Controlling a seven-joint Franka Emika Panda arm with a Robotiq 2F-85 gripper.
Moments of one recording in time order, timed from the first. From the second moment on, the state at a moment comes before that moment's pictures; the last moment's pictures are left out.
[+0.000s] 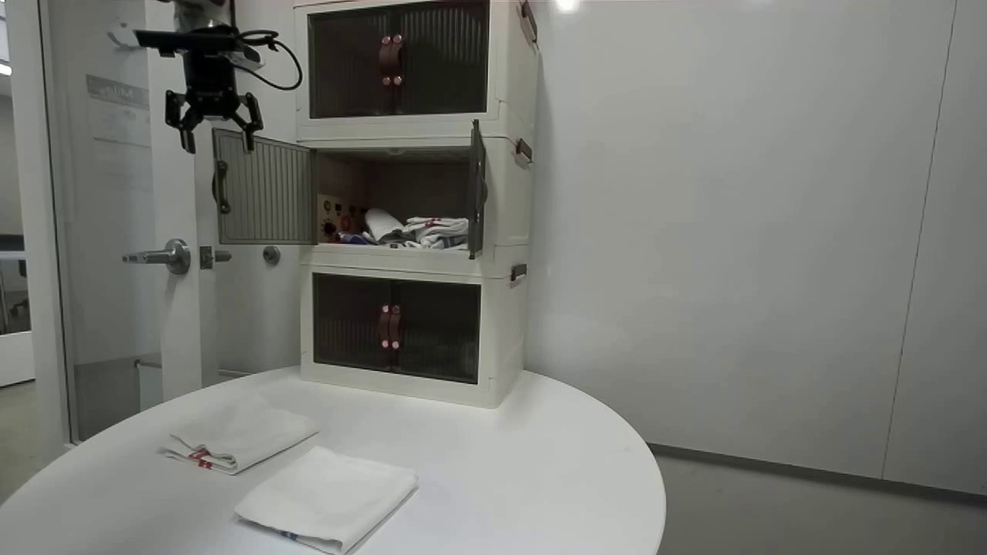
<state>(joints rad) 0.31 0.84 0.15 -0.62 -0.22 1.46 0.03</state>
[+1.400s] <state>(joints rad) -0.02 0.50 0.22 -0.77 -0.02 1.20 -0.32</state>
